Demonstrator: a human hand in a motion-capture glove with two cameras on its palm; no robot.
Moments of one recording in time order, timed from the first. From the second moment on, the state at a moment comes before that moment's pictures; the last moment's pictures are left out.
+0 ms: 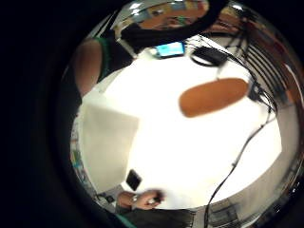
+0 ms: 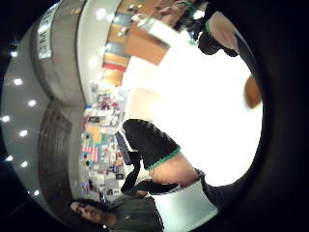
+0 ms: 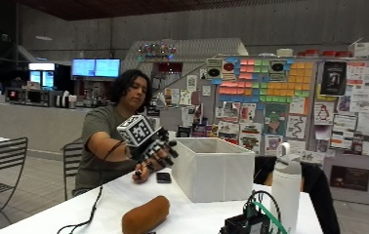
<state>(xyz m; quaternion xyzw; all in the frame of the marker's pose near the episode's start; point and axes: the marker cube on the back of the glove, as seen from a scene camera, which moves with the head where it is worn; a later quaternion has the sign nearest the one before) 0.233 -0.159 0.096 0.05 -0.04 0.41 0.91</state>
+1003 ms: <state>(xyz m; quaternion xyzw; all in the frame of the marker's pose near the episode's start) 0.190 -0.135 0.187 0.15 0.07 0.15 0.97</state>
